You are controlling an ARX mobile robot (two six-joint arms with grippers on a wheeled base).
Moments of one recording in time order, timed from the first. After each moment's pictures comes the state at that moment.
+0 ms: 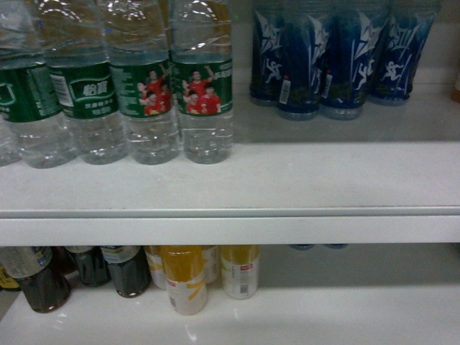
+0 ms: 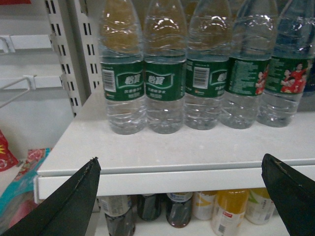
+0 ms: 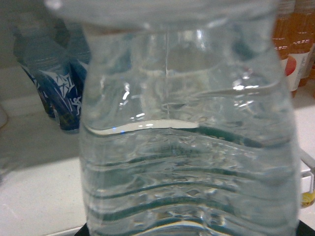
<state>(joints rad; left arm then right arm) 0.00 0.01 0.01 0.00 0.00 0.00 0.14 0.69 0.41 0.17 0.30 0.13</state>
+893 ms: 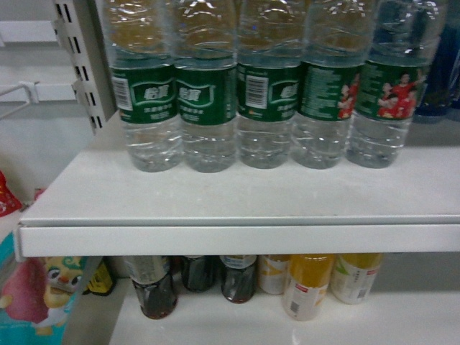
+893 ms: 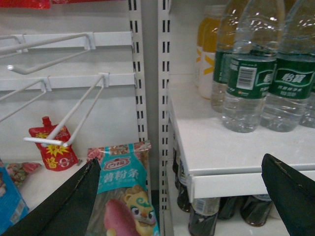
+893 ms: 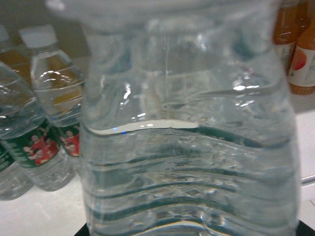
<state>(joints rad) 0.00 0.01 0.01 -0.01 0.00 0.00 0.14 0.69 0.41 0.17 0.30 0.13</state>
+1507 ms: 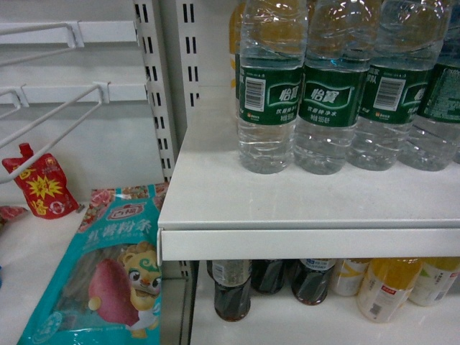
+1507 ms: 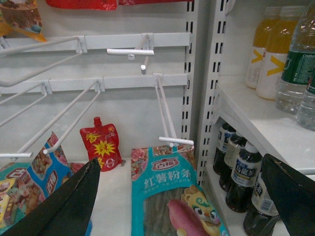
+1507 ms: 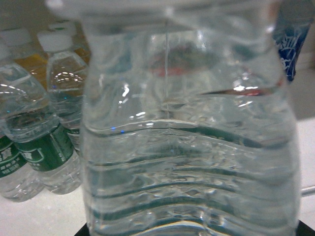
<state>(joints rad) 0.00 0.01 0.01 -0.01 -0.01 0.00 0.15 0.69 0.41 0.17 0.28 0.14</state>
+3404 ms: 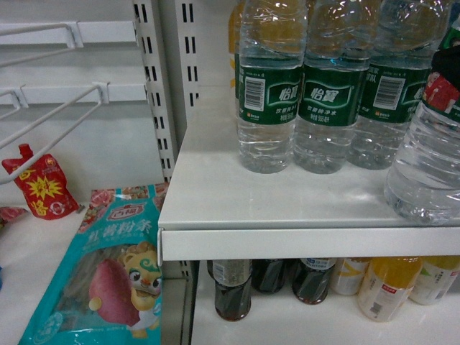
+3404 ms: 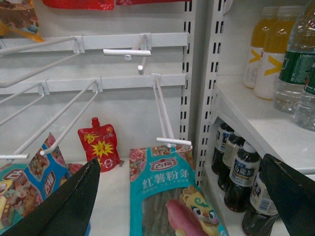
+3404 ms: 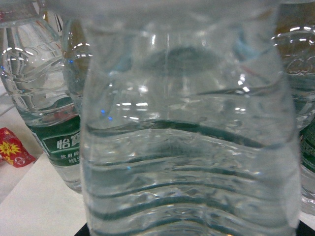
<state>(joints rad) 0.00 0.01 0.01 0.00 0.00 0.00 0.24 1.31 0.53 0.65 0.02 0.12</state>
